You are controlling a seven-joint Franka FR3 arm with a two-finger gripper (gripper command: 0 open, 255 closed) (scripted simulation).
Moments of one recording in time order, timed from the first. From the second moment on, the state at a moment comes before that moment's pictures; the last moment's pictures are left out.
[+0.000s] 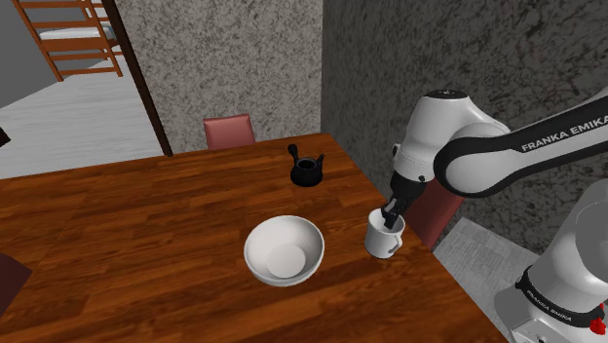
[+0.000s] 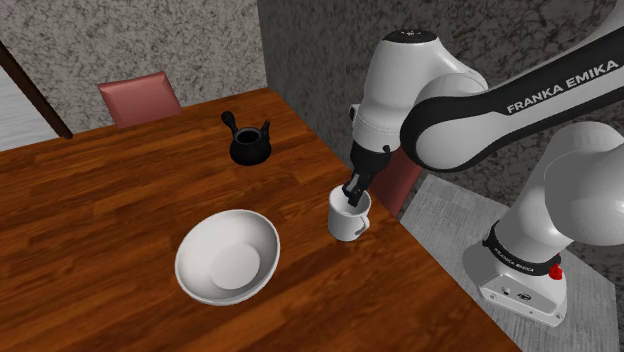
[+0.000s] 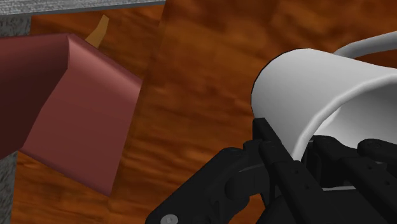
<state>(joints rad) 0.08 -0.53 0.36 -2.83 0.31 2.40 0.19</state>
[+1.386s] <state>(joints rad) 0.07 -0.67 0.31 -2.69 0.27 2.13 0.21</state>
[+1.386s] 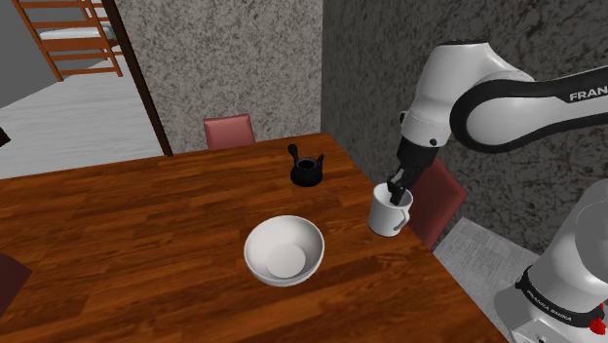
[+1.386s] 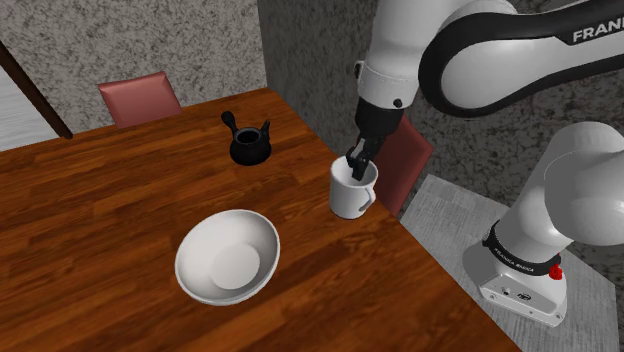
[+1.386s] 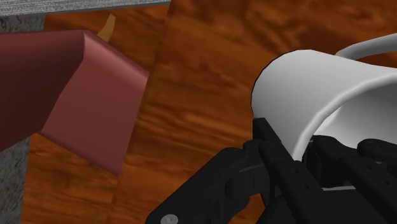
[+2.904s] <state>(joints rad) 0.00 -0.48 0.26 -2.33 0.18 1.95 0.18</state>
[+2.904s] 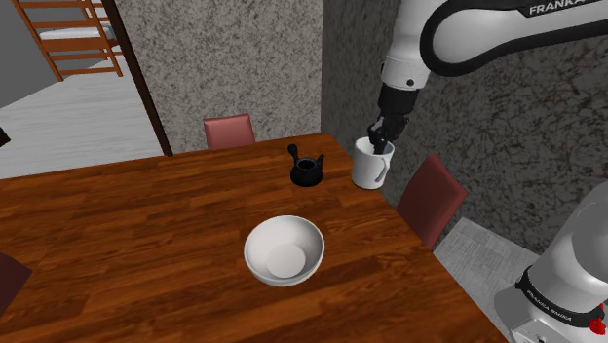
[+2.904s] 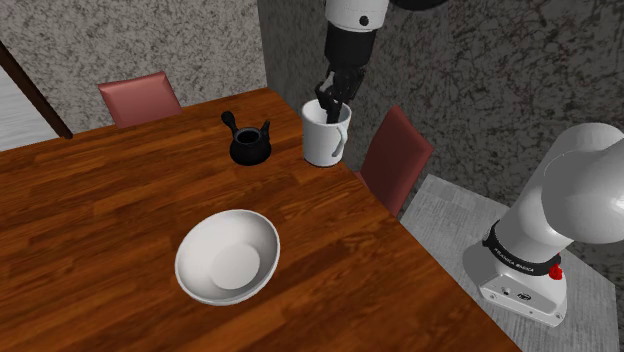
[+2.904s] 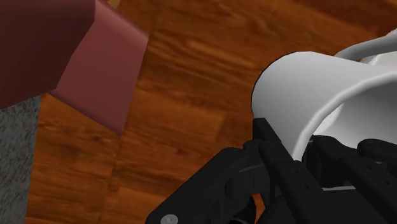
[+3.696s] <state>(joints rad) -0.08 -0.02 0.23 -1.85 0.06 1.92 0.15</state>
